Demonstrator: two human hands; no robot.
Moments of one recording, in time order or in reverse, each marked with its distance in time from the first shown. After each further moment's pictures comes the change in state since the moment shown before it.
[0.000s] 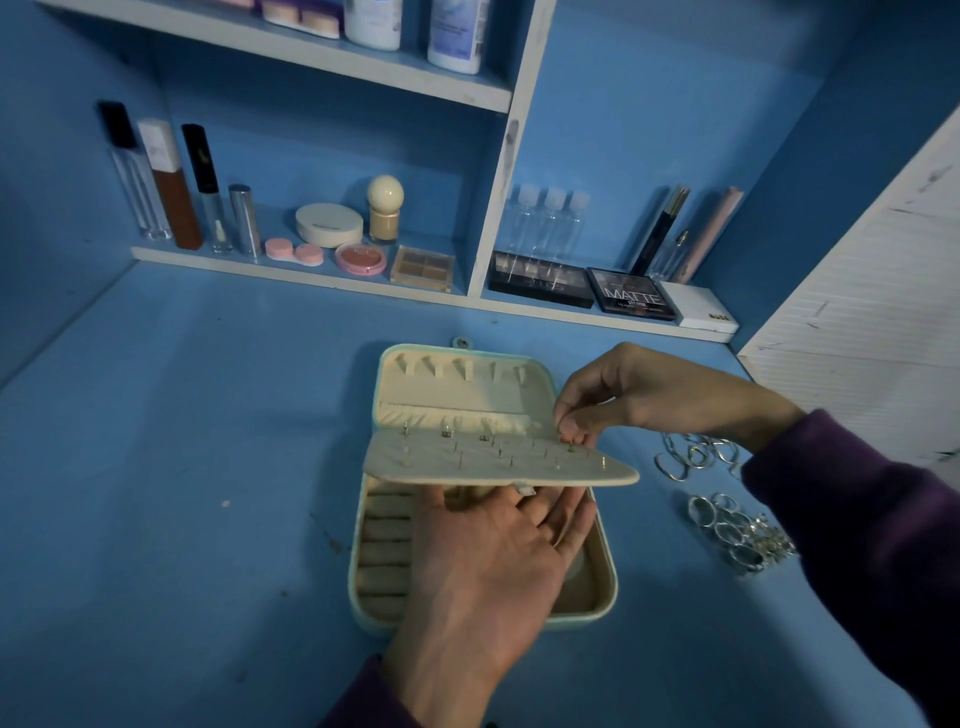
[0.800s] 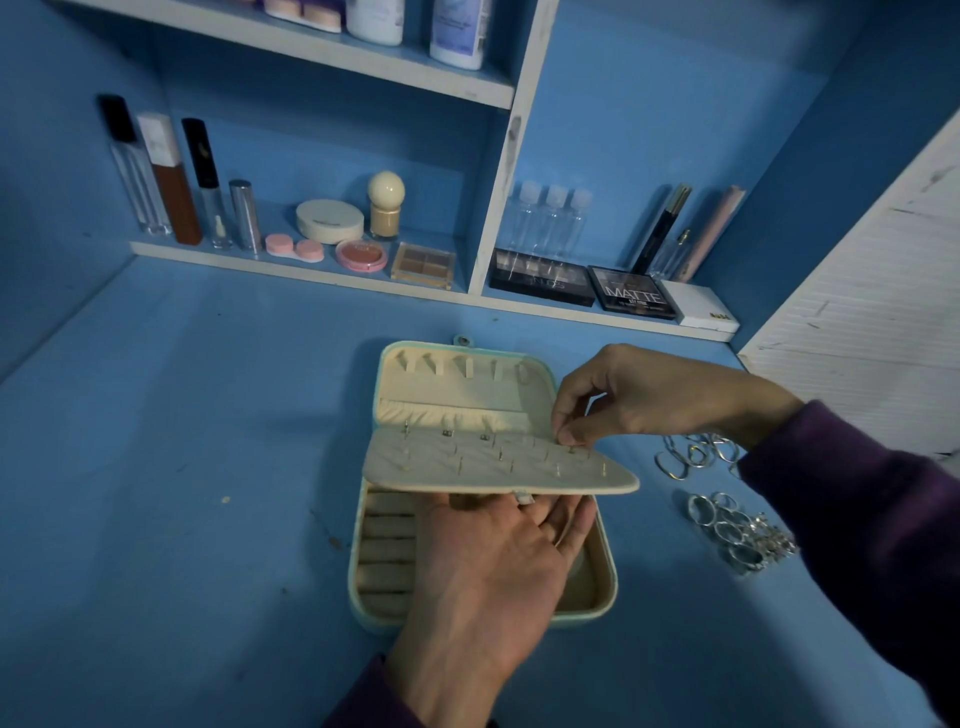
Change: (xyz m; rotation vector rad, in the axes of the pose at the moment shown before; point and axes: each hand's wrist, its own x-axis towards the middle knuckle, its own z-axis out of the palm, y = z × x) left_hand -0.003 -0.004 0.000 0.003 -0.014 0.045; right_hand 0.004 -0.007 0.000 -0.197 -0.045 -0.039
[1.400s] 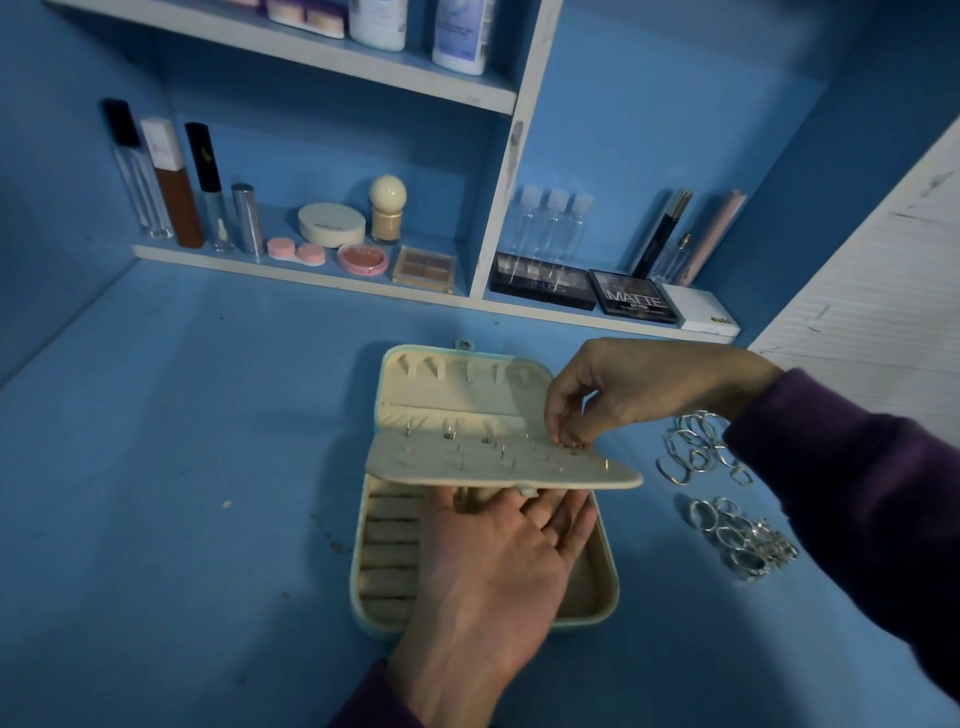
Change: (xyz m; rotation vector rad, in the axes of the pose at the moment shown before) left_hand 0.003 0.000 0.001 0.004 0.030 -0.017; right_hand 0.010 -0.018 -0.010 -0.039 -0.158 0.046
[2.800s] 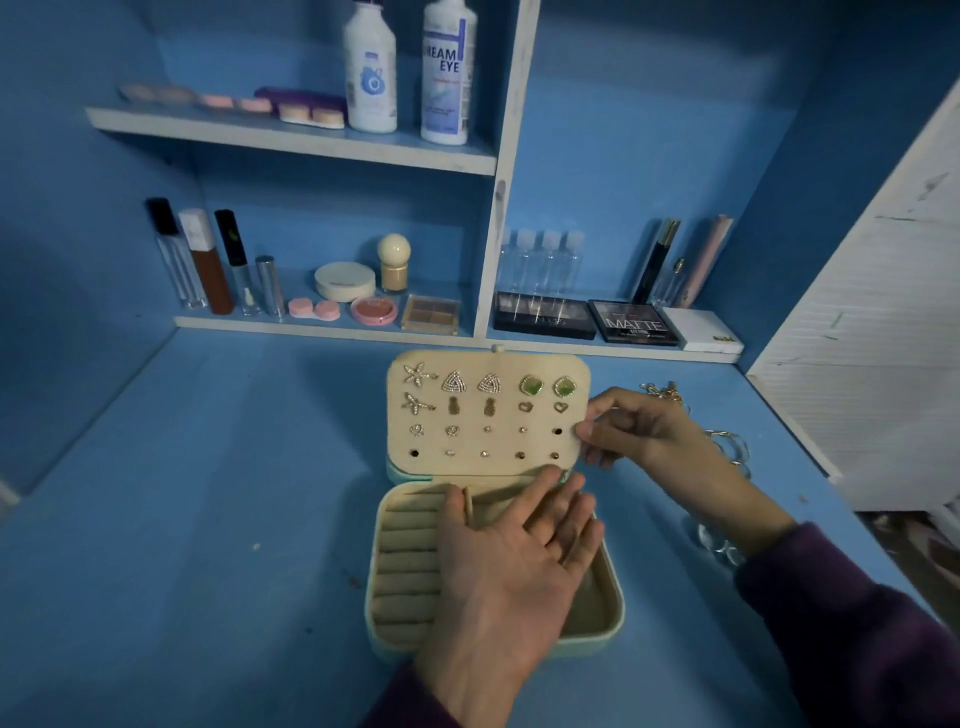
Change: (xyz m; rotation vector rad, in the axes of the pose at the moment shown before) left_hand 0.000 -0.001 0.021 0.078 0.170 0.047; right_hand -0.007 0.053 0.056 0.722 0.721 -0.171
